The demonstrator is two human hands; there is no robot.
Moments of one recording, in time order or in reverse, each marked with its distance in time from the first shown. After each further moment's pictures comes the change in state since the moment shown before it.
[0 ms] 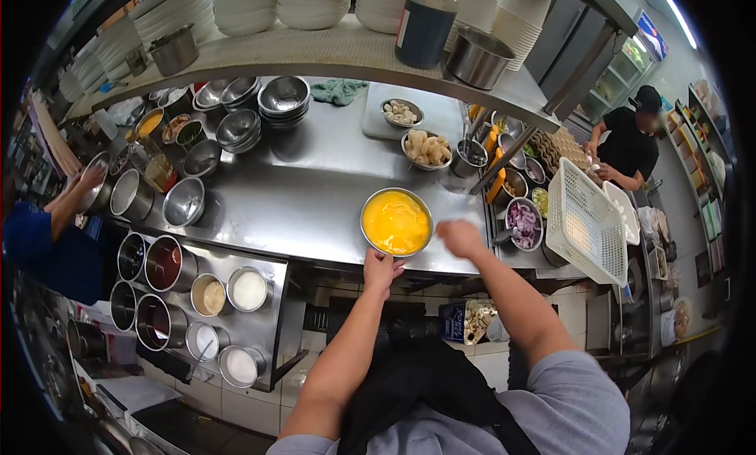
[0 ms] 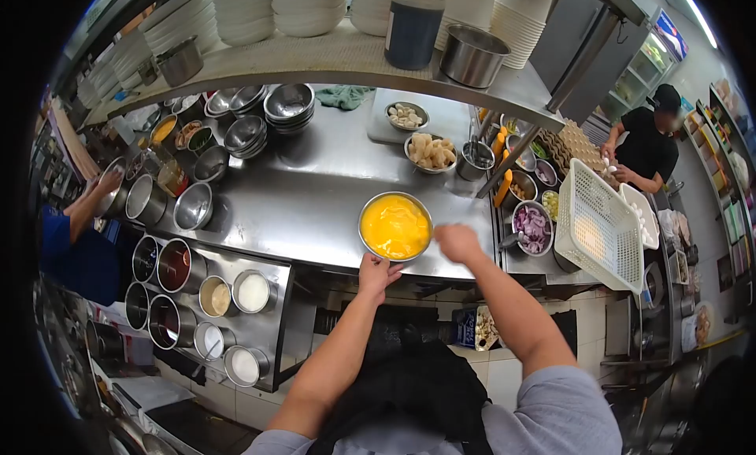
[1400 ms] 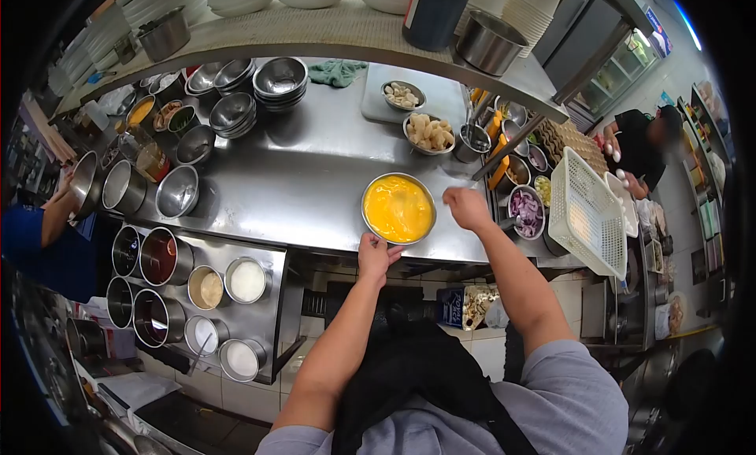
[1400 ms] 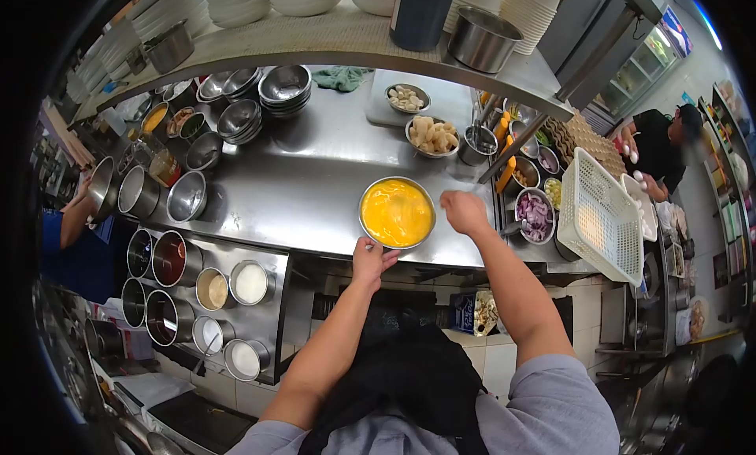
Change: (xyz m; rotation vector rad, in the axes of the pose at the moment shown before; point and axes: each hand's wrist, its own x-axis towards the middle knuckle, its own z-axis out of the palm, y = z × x) left_hand -0.002 0.014 -0.016 -0.037 -0.028 0.030; right_hand 0.033 -0.001 -0.014 -0.034 0.006 0.044
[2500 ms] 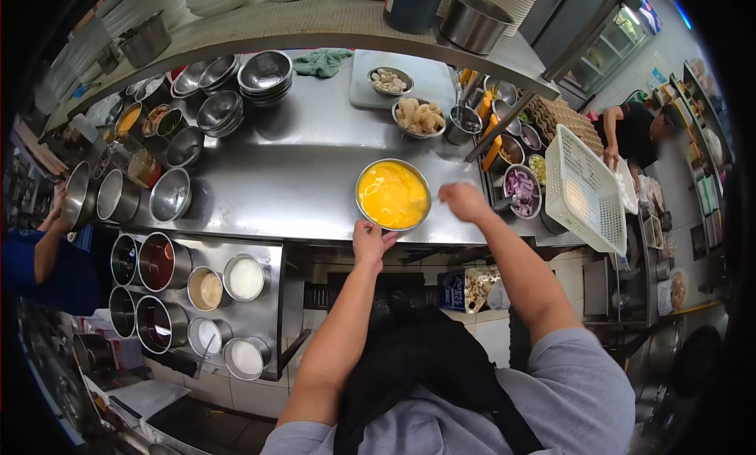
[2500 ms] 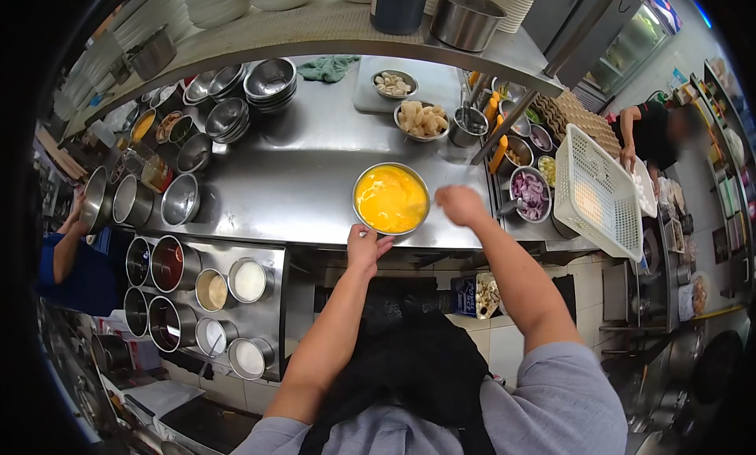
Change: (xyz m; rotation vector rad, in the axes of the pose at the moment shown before) left_hand 0.011 -0.002 -0.001 -0.009 0.033 -0.034; right_hand -0.014 0.022 0.014 0.134 -0.083 -0.030
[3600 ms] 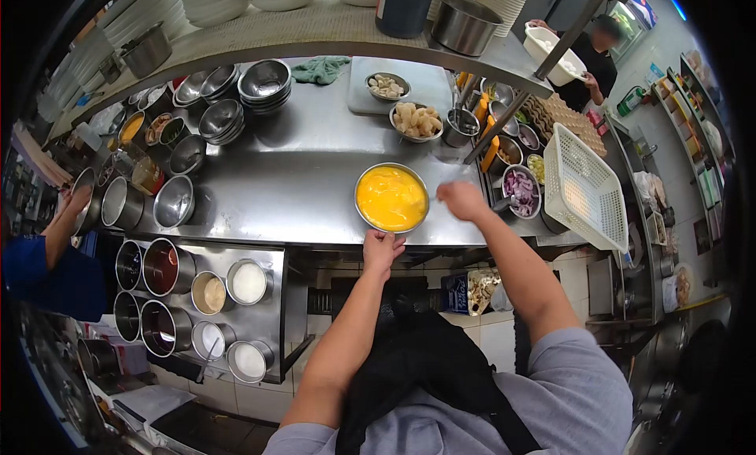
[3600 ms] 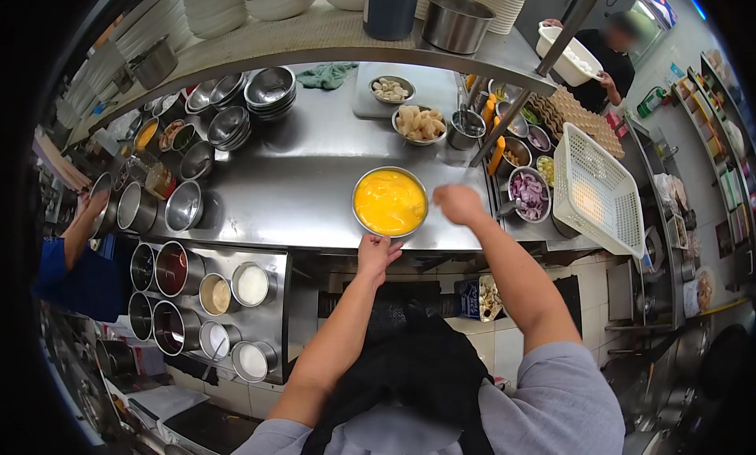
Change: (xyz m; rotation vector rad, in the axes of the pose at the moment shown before) left_hand -0.010 -0.020 0.008 0.053 -0.076 0.001; right_hand -0.008 -0.021 -0.020 -0.127 0.026 -0.001
